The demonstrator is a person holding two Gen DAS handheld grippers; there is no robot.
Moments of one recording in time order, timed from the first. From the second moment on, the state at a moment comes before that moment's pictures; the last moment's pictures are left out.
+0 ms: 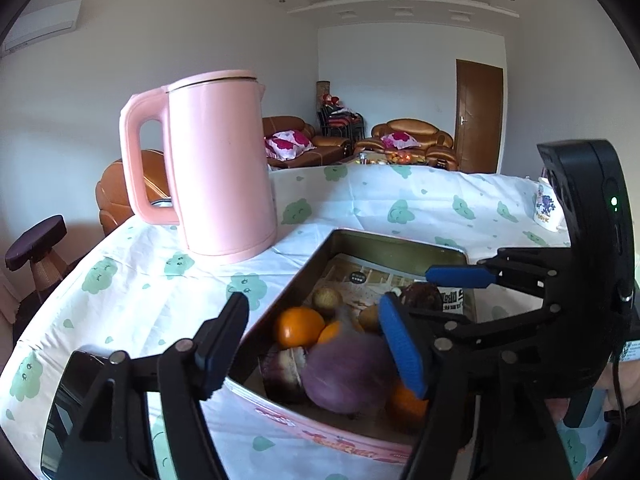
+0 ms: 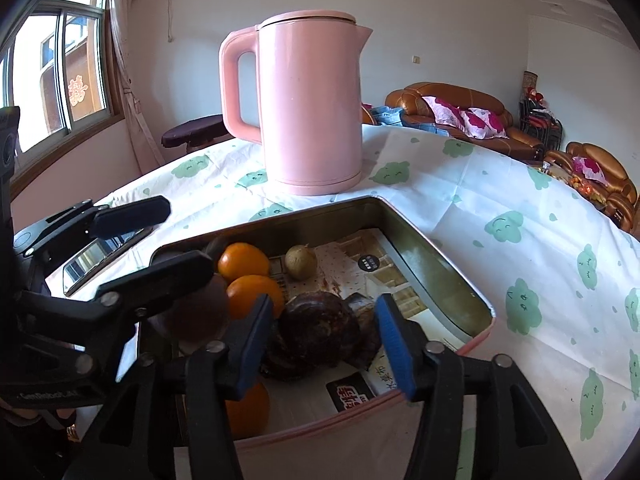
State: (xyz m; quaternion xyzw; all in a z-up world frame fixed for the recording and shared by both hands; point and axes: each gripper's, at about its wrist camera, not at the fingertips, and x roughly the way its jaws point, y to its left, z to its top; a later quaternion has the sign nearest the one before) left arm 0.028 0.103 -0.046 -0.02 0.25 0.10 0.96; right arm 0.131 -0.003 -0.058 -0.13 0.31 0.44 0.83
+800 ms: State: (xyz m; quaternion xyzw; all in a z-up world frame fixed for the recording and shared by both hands) left arm 0.009 0.091 -0.022 -0.03 0.19 0.10 0.98; right arm 0.126 -0.086 -0.023 -0.09 0.25 0.34 0.90
